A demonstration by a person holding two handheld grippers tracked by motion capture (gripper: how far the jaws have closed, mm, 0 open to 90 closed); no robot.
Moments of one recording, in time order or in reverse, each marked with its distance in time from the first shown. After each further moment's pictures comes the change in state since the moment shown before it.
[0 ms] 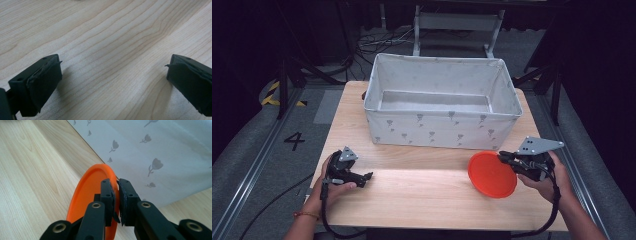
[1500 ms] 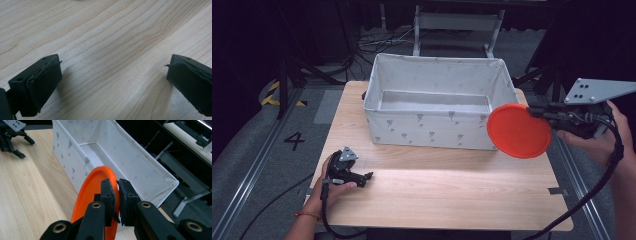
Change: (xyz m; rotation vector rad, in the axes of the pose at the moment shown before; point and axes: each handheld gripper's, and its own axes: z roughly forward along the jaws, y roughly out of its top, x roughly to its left) left arm -0.001 0.000 0.000 0.001 0.004 -0.007; right arm -0.047 0.112 -0.110 -0.119 -0.071 -0.136
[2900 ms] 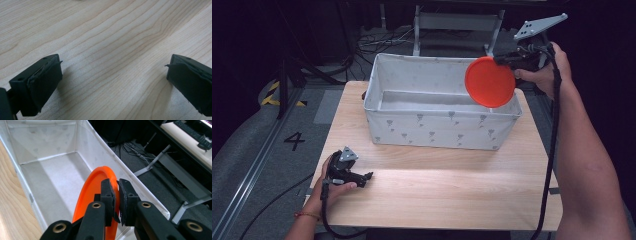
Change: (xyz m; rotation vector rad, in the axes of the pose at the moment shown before) left arm -0.001 0.000 0.000 -0.001 0.005 -0.003; right arm -0.096 0.061 0.125 0.029 0.013 0.007
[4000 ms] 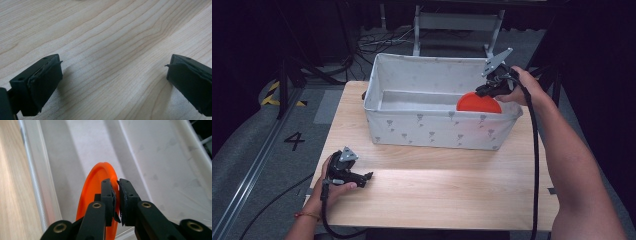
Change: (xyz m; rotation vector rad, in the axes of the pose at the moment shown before) left arm -0.001 0.000 0.000 0.000 0.000 -0.006; right arm 0.020 -0.046 0.091 0.255 0.254 -0.200
